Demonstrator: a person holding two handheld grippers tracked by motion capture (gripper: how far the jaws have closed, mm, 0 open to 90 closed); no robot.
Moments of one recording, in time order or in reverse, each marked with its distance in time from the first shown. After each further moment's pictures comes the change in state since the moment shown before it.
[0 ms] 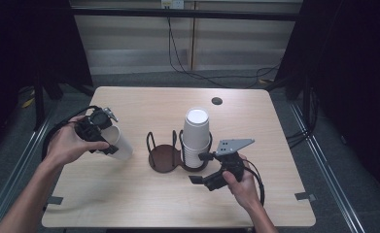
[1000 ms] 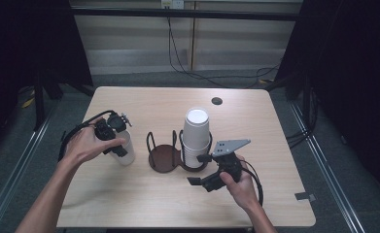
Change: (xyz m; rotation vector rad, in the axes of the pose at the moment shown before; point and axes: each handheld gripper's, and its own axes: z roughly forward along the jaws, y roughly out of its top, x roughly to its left) left arm -0.002 0.020 0.045 0.100 0.018 0.028; right arm 0.001 -0.001 0.006 0.038 0.001 0.004
